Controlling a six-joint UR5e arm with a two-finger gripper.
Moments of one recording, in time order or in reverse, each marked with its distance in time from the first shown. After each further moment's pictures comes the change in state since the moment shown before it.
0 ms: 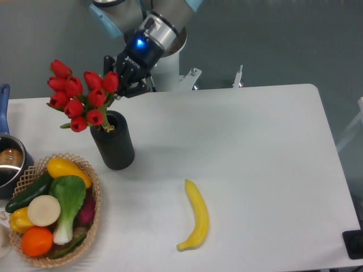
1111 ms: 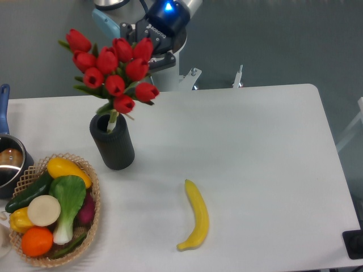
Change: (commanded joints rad) arm 0.189 0.008 0.129 -0.098 -0.120 -0.118
